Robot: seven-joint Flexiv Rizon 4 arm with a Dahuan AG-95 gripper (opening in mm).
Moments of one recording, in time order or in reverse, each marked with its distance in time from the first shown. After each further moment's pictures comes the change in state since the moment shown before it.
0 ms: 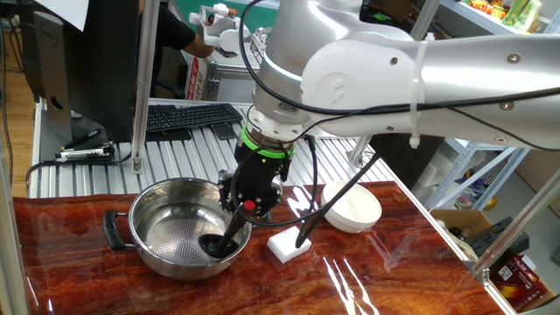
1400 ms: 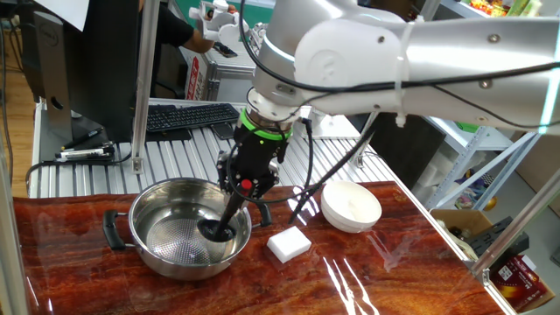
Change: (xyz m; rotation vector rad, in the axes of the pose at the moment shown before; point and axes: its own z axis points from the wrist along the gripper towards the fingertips) arm -0.029 0.009 -0.009 -0.028 -0.035 0.023
